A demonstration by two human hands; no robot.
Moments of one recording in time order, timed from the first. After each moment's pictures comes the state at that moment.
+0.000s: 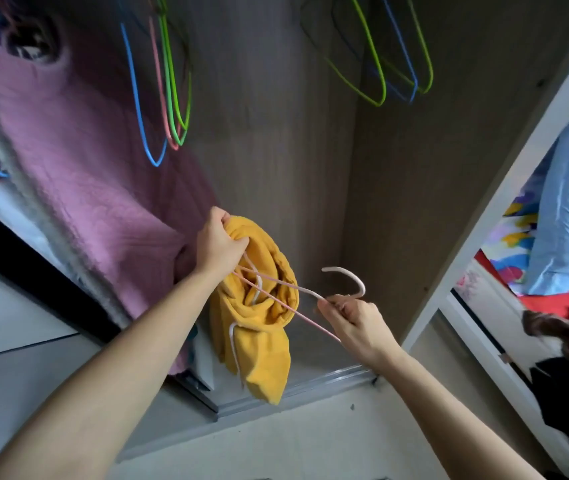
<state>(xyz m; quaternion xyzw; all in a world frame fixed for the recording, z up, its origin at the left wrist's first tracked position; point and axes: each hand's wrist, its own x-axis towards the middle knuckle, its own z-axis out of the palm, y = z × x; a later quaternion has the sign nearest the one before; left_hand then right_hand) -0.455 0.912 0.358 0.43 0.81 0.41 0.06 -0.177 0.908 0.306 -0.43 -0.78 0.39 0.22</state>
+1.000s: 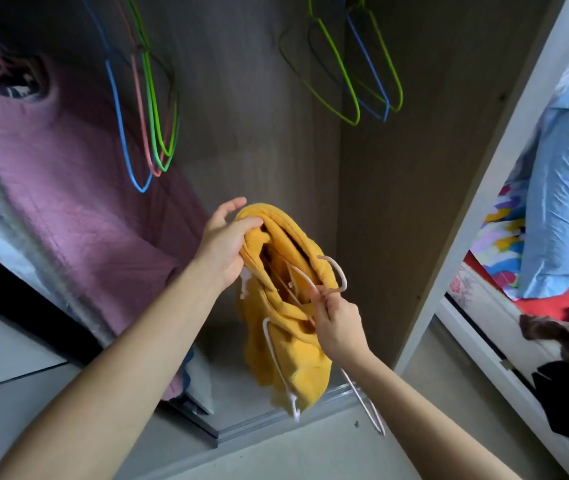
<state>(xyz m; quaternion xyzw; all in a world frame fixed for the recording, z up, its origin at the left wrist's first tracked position) -0.407 0.923 0.423 0.27 0.57 0.65 0.42 -0.210 0.925 0.288 -0.48 -0.70 0.40 0.35</state>
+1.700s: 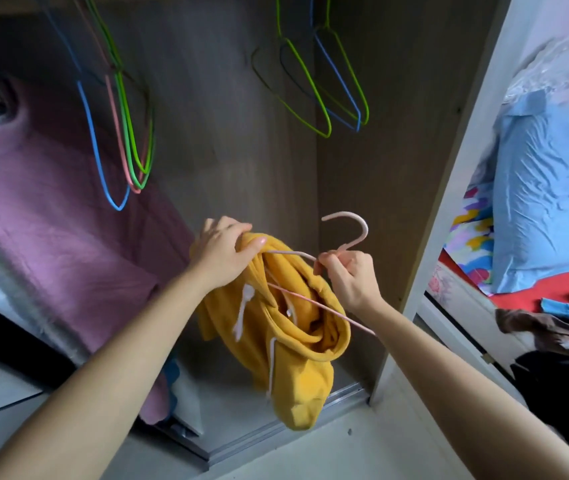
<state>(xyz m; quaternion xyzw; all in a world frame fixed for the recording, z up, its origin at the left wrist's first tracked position) -0.411 0.934 0.421 0.65 0.74 0.20 0.02 -0.180 0.982 0.354 -0.43 -0.68 0.40 0.44</state>
